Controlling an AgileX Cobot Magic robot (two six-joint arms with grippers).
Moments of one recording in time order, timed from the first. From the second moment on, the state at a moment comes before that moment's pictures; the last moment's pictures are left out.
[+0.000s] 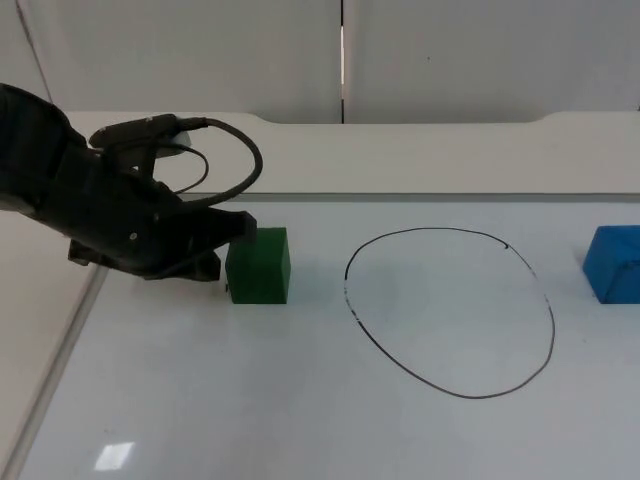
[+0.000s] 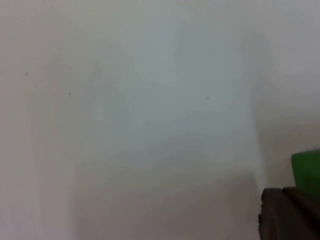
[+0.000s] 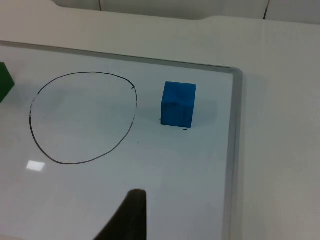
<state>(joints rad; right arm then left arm) 0.11 0.00 -0.51 0.01 1.08 -0.03 -0.24 2.04 -0.95 -1.59 0.23 1.36</state>
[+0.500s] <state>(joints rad) 0.11 0.00 -0.51 0.01 1.08 -0.03 -0.24 2.04 -0.95 -1.63 0.27 1.36</state>
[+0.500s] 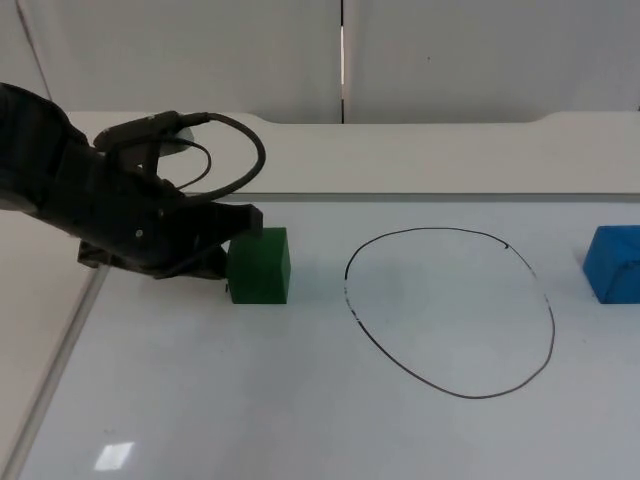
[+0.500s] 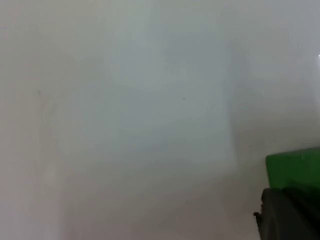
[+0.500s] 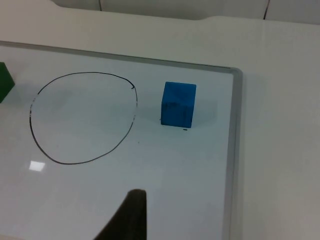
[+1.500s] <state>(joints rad) 0.11 0.00 -0.51 0.01 1.08 -0.03 -0.32 2.04 -0.95 -1.73 0.27 1.44</state>
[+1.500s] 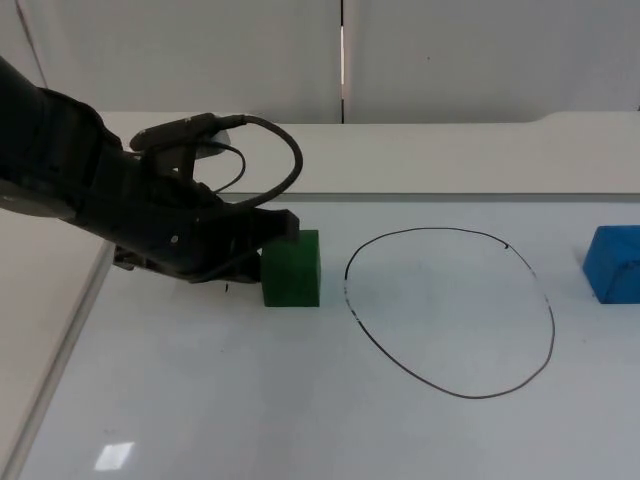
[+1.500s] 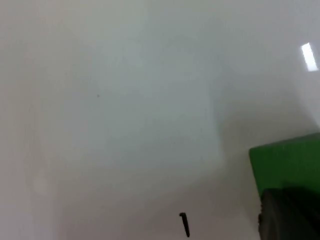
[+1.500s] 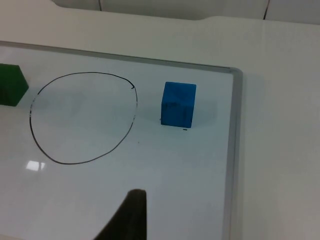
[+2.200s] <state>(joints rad) 0.11 0.00 -0.51 0.01 1.08 -0.03 -0.33 2.04 -0.95 -1.73 0.31 1.47</state>
